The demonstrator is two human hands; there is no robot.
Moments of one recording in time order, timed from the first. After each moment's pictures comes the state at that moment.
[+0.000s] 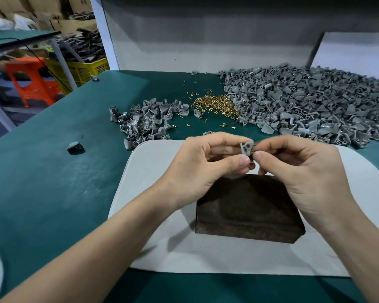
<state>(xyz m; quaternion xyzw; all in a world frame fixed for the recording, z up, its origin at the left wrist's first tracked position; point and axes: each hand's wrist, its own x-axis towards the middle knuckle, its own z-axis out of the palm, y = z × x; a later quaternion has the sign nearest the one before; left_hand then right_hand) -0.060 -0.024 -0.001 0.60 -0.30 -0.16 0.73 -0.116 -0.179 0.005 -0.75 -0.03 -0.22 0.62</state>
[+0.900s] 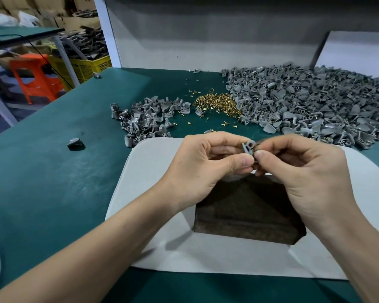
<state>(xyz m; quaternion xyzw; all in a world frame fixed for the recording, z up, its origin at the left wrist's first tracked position) -0.067 -0.029 -0.001 0.59 -0.26 -0.15 0.75 -0.119 -0.174 0.007 -0.74 -0.02 -0.23 0.64</state>
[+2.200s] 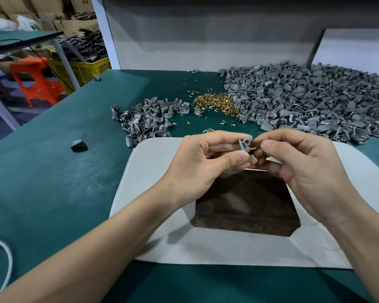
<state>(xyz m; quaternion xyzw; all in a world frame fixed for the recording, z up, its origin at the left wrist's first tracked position) -0.069 -0.028 -0.002 0.58 -0.29 -0.13 0.75 -0.115 -0.187 0.007 -0.68 -0.04 -0.13 0.72</state>
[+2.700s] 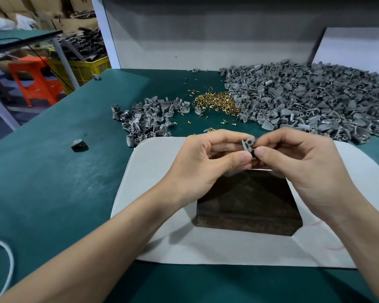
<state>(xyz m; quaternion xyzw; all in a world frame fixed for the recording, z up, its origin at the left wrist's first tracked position) -0.066 -0.028 -0.003 0.59 -0.30 -0.13 0.74 -0.115 -0.187 0.007 -0.73 -0.08 -0.16 0.66</state>
